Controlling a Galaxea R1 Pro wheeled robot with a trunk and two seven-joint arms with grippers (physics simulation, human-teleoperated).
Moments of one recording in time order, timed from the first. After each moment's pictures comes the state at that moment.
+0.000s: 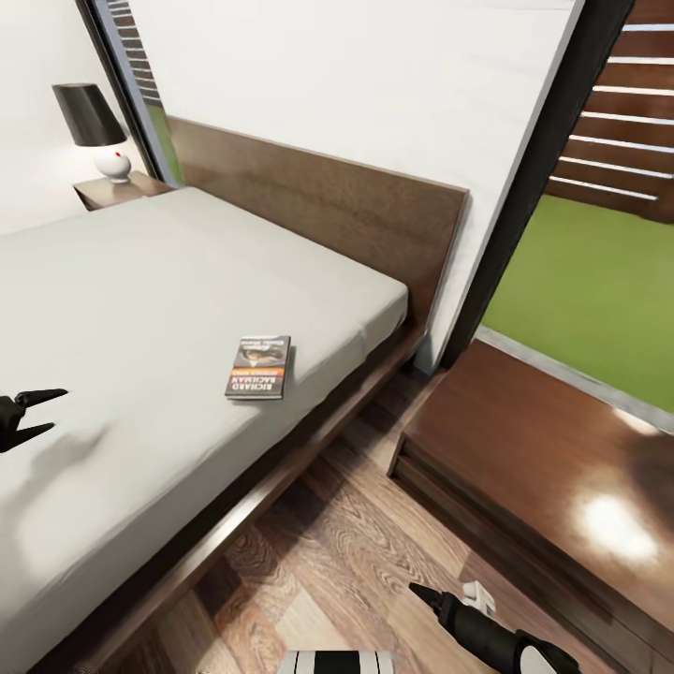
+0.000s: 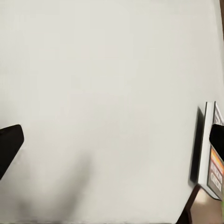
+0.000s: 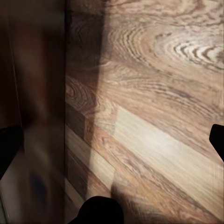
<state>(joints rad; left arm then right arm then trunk) -1.19 0.80 0.17 -0.06 0.40 0.75 -0.98 -0.32 -0.21 0.30 -0.60 -0.98 0.33 0.57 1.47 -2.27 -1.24</state>
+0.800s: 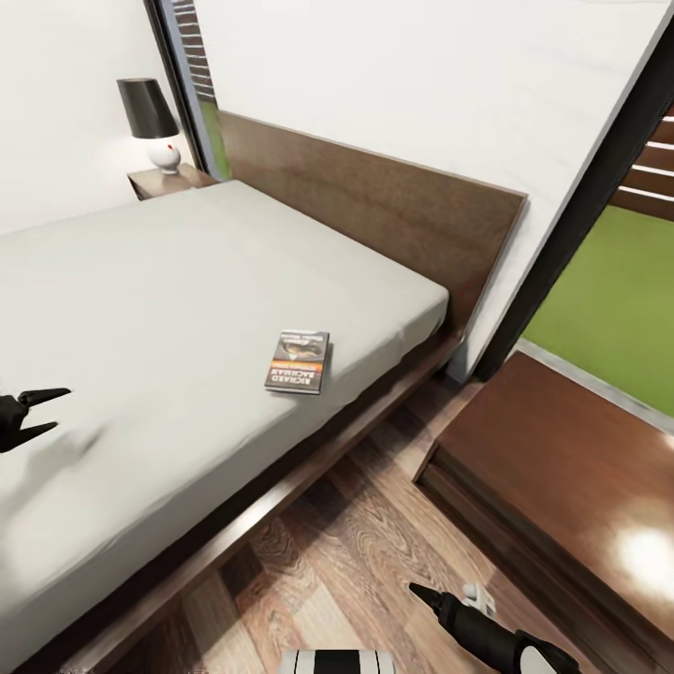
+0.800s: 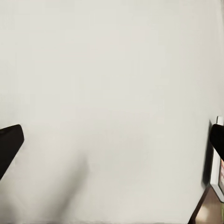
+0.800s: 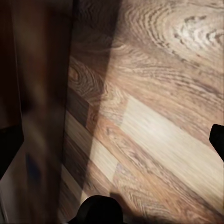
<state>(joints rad) -1.19 0.79 0.18 -0.06 0.40 0.75 -0.98 -0.32 -0.21 0.30 -0.60 -0.98 0.34 0.57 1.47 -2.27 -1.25</state>
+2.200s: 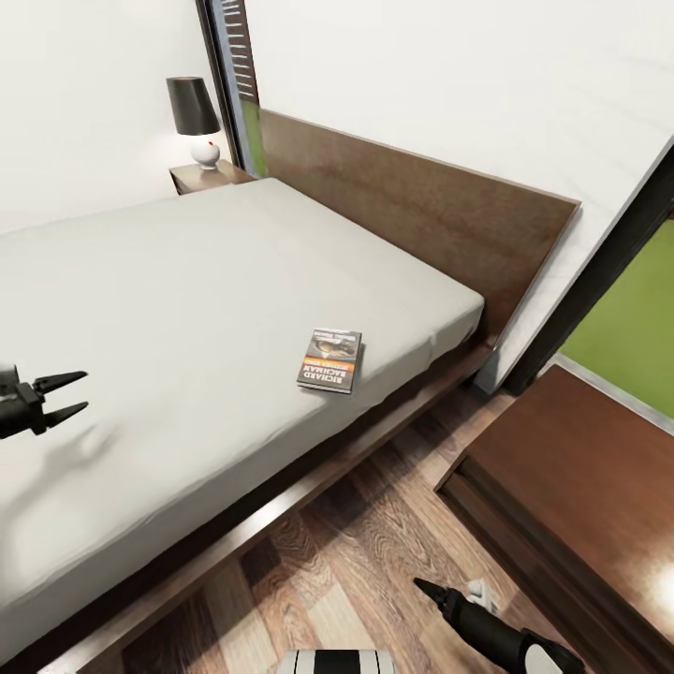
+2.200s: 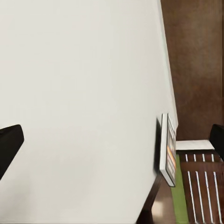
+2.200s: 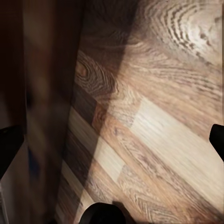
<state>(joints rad) -1.19 0.74 0.18 -0.06 0.41 0.75 -1.21 -0.32 -0.22 0.27 -0.60 -0.99 0.33 0.58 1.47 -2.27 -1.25</state>
